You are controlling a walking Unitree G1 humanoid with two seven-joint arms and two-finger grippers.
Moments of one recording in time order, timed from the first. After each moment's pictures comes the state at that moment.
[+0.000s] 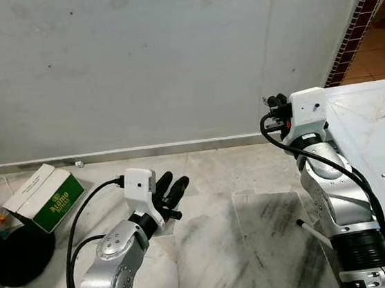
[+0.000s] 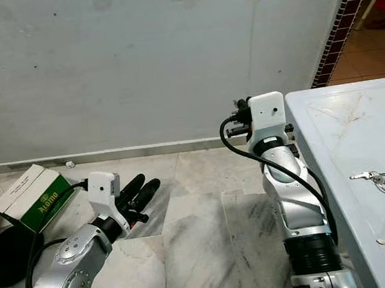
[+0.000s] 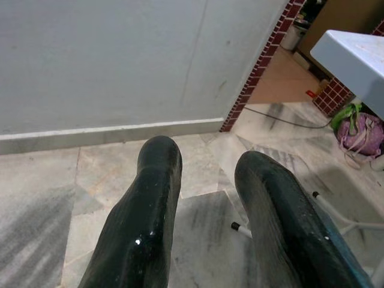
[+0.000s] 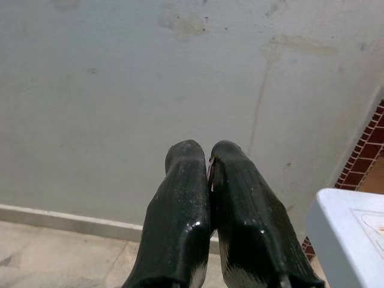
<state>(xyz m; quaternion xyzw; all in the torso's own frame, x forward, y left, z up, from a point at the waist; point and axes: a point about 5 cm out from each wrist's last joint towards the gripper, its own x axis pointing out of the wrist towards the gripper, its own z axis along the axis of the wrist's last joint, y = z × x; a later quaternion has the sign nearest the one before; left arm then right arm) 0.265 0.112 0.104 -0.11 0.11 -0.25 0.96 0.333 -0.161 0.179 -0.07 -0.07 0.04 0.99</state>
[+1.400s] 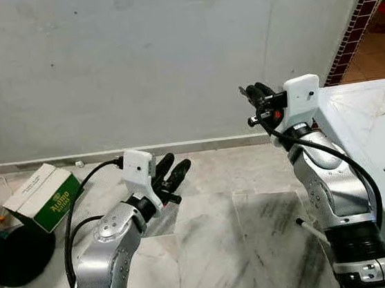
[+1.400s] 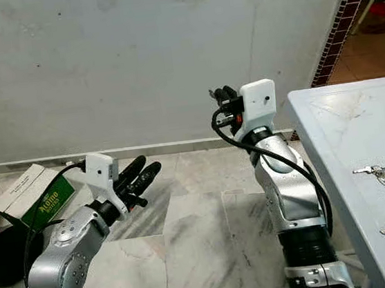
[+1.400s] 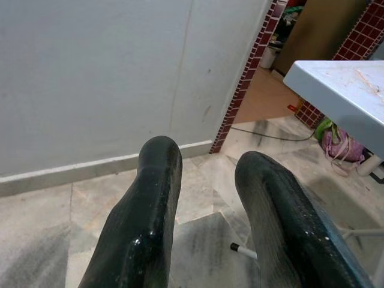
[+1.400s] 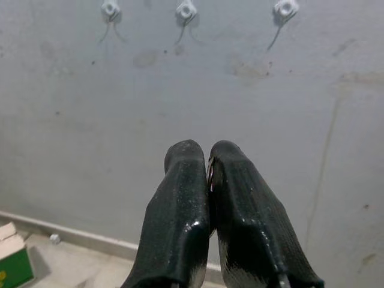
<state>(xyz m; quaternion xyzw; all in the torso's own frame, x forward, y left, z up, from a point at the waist) 0.280 0.108 0.128 -0.09 0.06 -0.29 0.95 0.338 -0.142 0.205 0.00 -0.11 0.14 0.98</state>
